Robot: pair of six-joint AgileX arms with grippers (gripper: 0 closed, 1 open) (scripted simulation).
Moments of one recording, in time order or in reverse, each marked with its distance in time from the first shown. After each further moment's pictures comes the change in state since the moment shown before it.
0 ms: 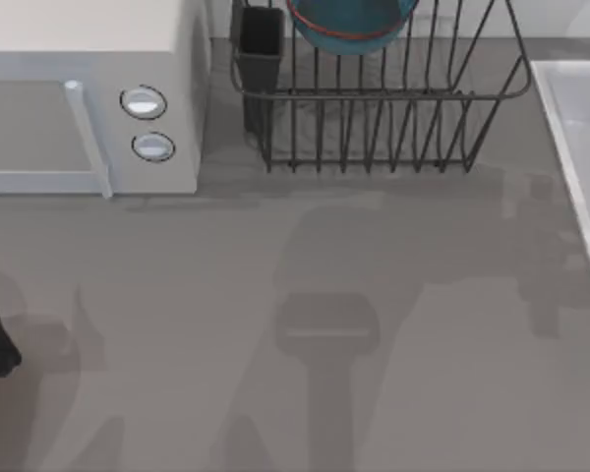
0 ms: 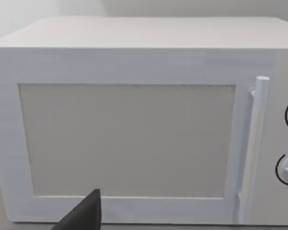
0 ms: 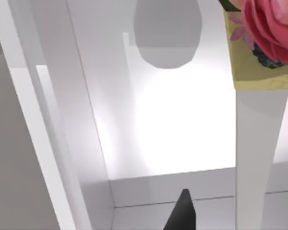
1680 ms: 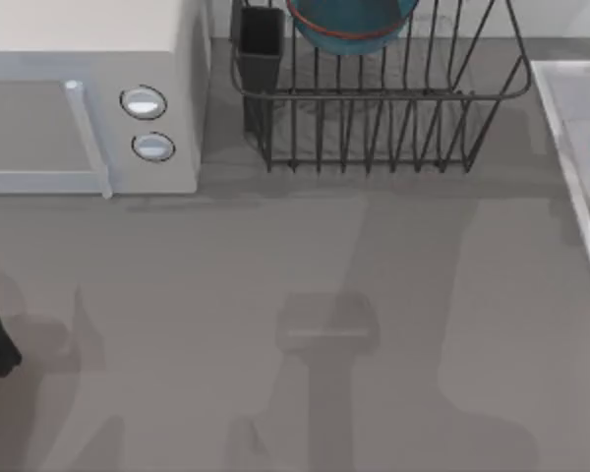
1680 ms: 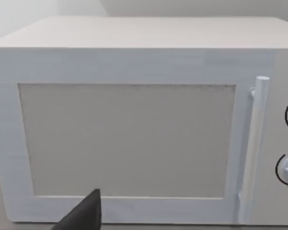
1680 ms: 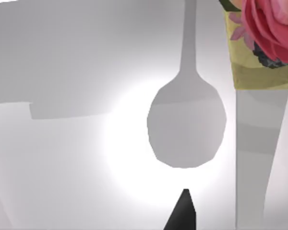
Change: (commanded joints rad) left arm 0.000 0.000 0.000 0.000 0.000 0.000; right arm 0.064 0.406 0.381 0.087 0.007 0.110
